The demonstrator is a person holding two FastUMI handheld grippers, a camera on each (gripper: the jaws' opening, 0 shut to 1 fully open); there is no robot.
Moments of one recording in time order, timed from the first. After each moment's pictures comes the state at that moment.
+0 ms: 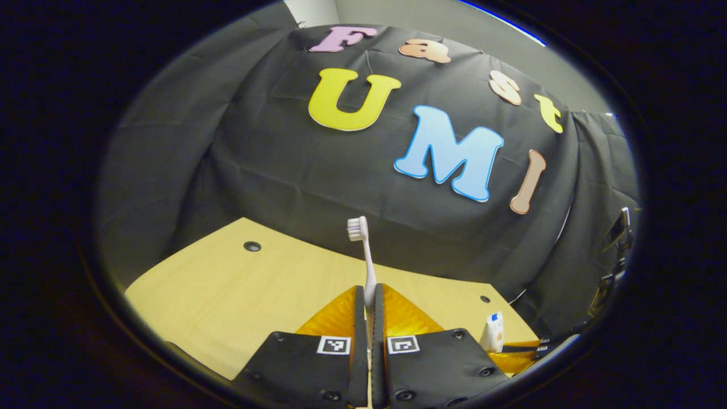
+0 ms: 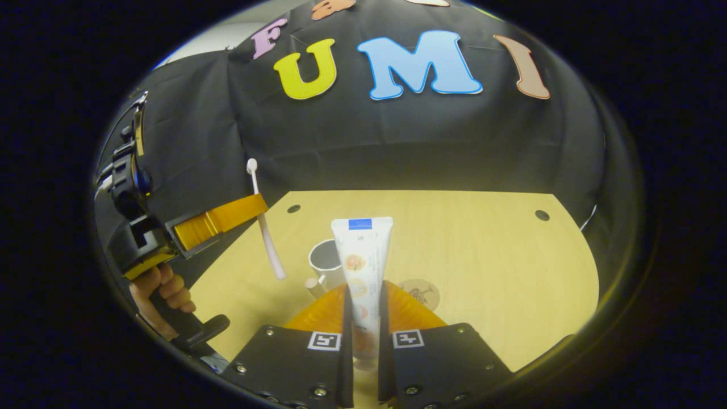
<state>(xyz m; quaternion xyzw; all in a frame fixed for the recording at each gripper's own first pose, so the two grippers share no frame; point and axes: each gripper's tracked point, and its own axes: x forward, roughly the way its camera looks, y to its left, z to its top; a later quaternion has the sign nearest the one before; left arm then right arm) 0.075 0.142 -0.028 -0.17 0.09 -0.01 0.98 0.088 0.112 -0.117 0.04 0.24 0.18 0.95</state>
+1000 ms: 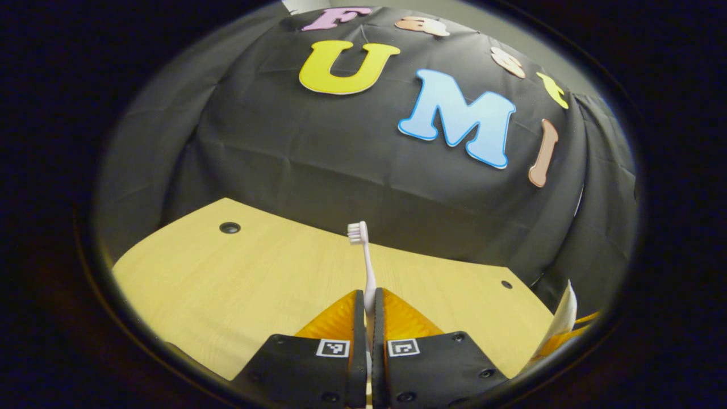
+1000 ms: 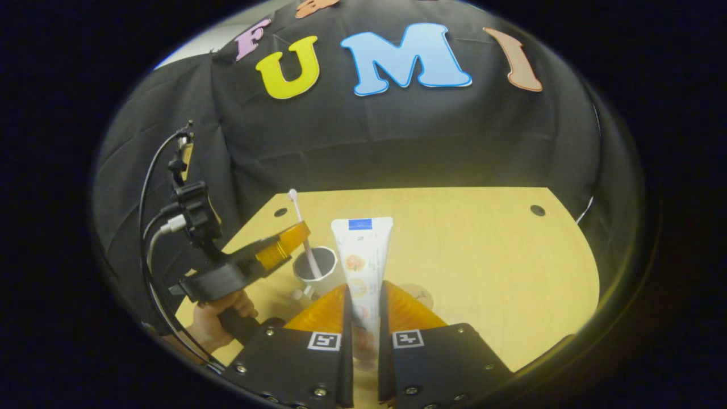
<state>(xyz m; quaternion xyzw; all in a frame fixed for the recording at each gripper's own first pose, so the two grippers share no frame) 0.156 0.131 -0.137 -0.14 0.15 -0.01 0.98 0.118 0.108 -0.110 0.05 0.25 0.16 0.95</state>
